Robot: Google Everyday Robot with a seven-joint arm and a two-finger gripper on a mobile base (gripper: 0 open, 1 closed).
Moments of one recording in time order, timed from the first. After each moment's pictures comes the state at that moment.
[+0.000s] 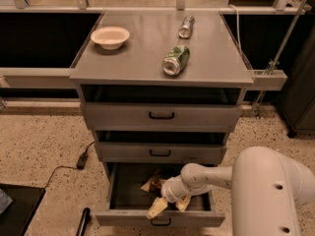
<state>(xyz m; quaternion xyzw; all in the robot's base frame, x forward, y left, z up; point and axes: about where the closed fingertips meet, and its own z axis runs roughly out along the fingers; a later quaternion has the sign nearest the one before) 0.545 -0.002 0.279 -0.51 0.79 0.28 0.21</state>
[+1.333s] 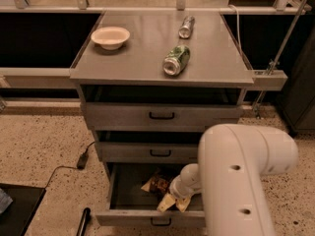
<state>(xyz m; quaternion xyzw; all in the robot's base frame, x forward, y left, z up) 0.569 -0.069 0.268 -0.45 0.87 0.12 0.18</state>
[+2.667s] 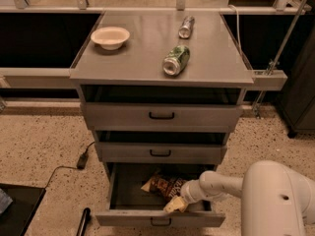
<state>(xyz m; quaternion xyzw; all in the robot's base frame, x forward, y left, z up) 0.579 -0.100 0.226 -0.40 0.86 0.22 0.23</state>
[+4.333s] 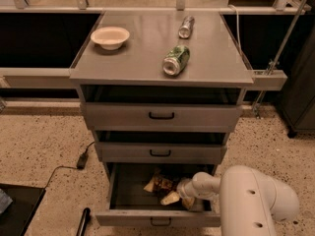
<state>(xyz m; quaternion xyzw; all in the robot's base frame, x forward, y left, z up) 0.637 -0.103 0.156 -0.35 0.88 0.18 0.26</state>
